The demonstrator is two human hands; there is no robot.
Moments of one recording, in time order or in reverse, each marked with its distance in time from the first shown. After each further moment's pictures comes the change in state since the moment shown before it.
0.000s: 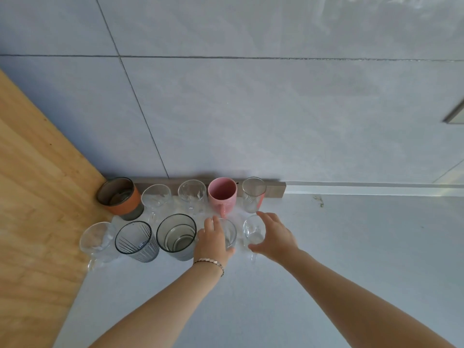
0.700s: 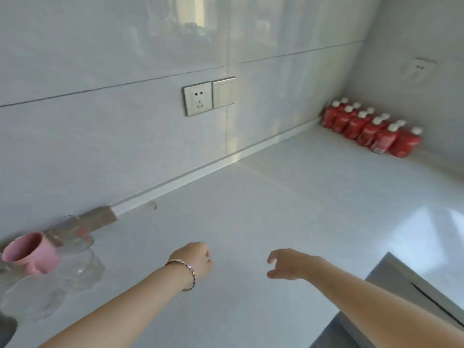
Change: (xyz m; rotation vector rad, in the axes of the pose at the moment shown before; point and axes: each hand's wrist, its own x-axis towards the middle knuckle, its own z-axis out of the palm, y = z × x) left_hand -0.144 0.275 0.064 0.309 -0.385 0.601; right_hand -0.292 0.282 -0.109 0.002 -0.209 0.582
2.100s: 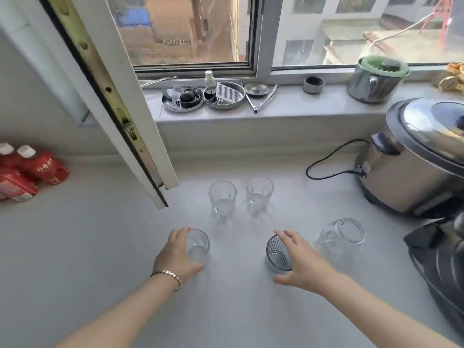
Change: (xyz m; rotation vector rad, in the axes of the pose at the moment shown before) left_hand 0.102 0.806 0.250 0.052 -0.169 0.695; right_hand -0.252 0.746 0.089 0.780 0.530 0.643
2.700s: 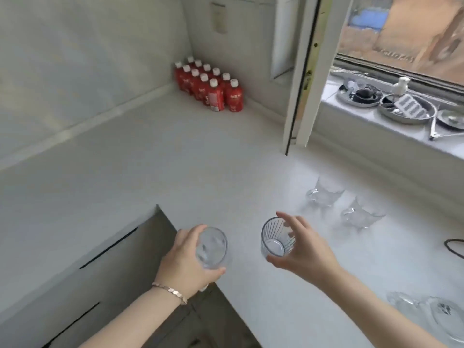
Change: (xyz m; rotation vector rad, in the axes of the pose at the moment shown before) left_hand -0.264 0.023 0.034 -0.268 0.523 -0.548; right_hand -0.045 -0.081 0.001 -0.049 -0.174 -0.725
